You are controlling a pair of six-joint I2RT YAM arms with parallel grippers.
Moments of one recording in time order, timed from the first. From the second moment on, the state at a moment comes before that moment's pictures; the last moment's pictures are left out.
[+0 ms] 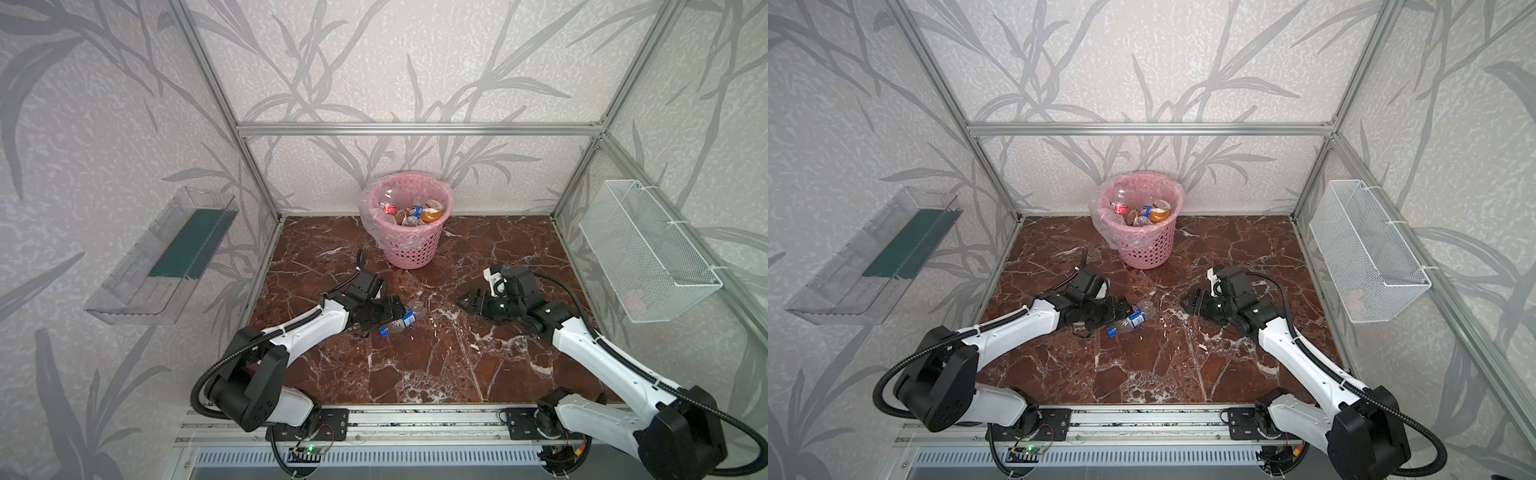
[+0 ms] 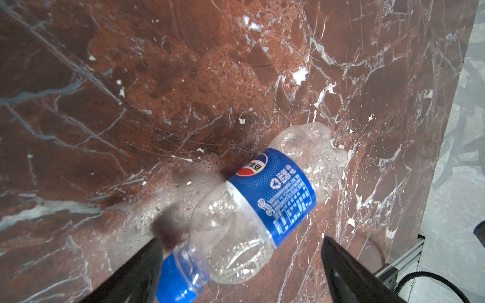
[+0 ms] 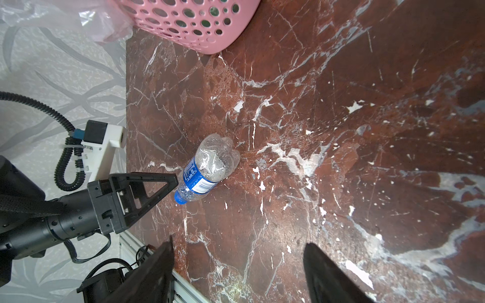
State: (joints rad) left arm -0.53 1.44 0.80 -0.39 0.25 -0.75; right arm 0.44 1.11 0.75 -0.43 -0.37 0.75
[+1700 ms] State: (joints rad) left arm -0.69 1.63 0.93 -0.42 0.09 -0.74; right arm 0.44 1.12 0.74 -0.43 -0.37 0.75
